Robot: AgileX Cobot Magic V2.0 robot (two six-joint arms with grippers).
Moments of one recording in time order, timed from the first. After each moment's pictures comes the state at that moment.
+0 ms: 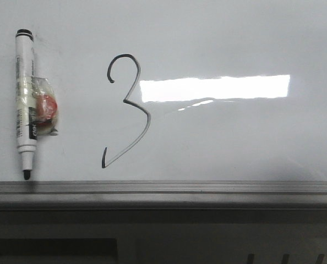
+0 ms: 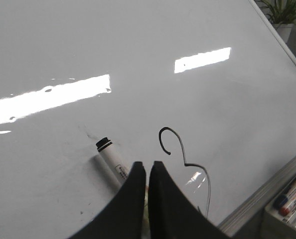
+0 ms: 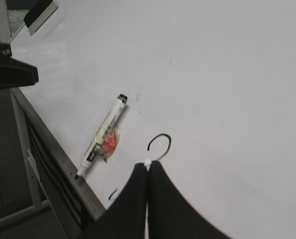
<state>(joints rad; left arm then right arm) -0.72 0.28 -0.23 0.06 0.05 -0.02 0.83 0.56 -0.43 0.15 0.04 -0.26</state>
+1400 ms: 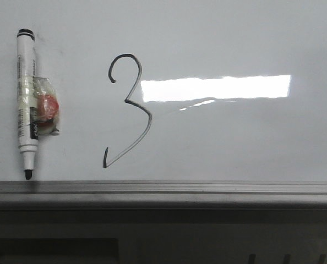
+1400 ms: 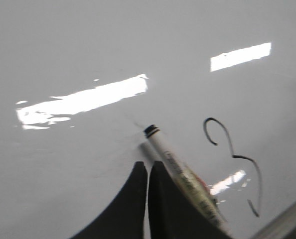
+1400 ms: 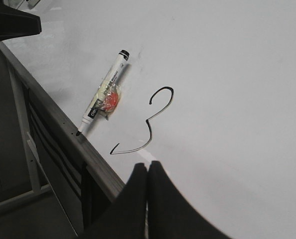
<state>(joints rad) -0.54 0.22 -0.19 0.10 0.06 -0.02 0.83 0.41 -0.24 0.15 0.01 -0.26</state>
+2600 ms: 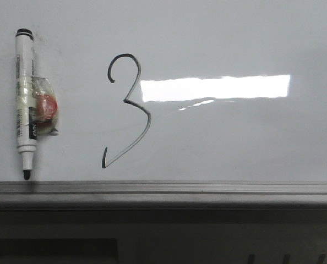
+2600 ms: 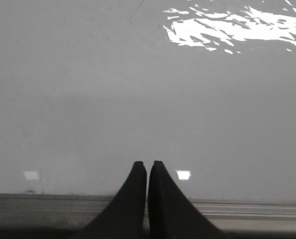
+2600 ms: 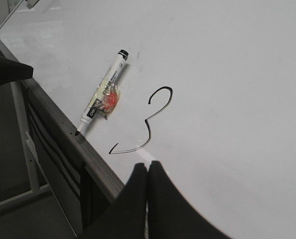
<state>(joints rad) 0.00 -0.01 0.00 0.01 0.33 -0.02 0.83 0.41 -0.24 0.15 0.01 -0.26</state>
